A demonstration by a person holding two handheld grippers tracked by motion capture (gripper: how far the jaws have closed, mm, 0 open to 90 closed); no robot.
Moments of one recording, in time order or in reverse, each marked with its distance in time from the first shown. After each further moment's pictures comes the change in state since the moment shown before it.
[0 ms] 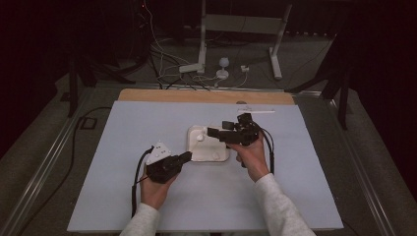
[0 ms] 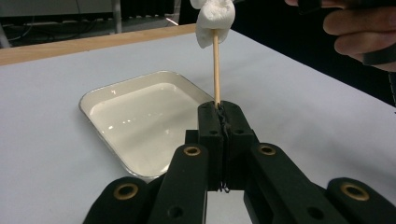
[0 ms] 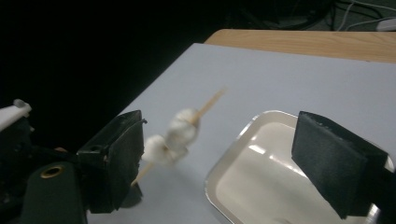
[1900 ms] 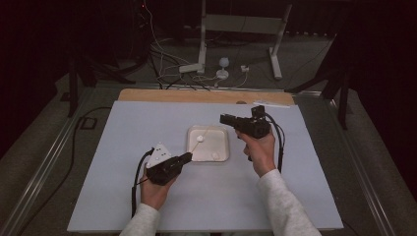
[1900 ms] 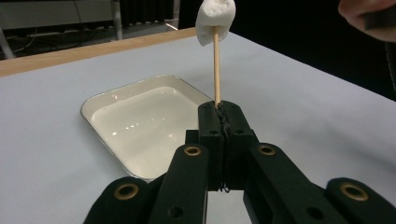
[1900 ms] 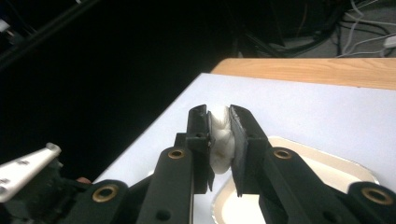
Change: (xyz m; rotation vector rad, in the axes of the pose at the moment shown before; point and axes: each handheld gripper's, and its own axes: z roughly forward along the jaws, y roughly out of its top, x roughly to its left) left arm -0.001 -0.003 -0.003 -0.017 0.008 0.034; right arm -0.015 0.015 -0.026 -0.100 0.039 0.052
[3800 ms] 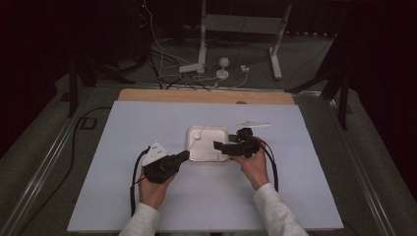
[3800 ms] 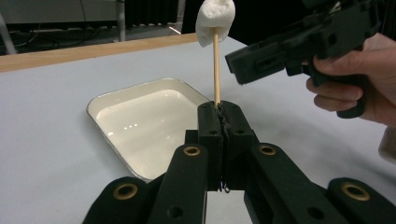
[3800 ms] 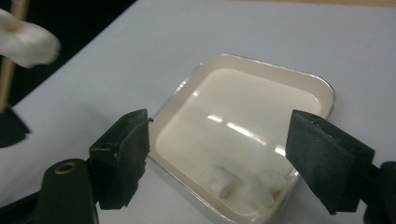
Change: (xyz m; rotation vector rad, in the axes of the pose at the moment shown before) left arm 0.004 0.001 -0.003 -0.018 0.003 -0.049; right arm -0.017 -0.063 0.030 0.194 -0.199 -0.095
